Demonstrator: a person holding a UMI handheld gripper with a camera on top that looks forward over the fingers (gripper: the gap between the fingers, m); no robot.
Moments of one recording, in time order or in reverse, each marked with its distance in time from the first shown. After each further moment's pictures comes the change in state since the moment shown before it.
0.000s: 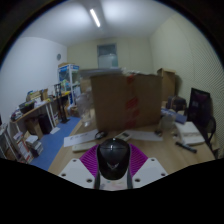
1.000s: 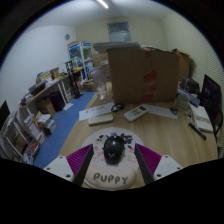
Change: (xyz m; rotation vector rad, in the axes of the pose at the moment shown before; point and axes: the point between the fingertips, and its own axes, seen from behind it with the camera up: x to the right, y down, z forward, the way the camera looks) arm -0.051 0.071 -0.031 -0.287 -0.145 -0.024
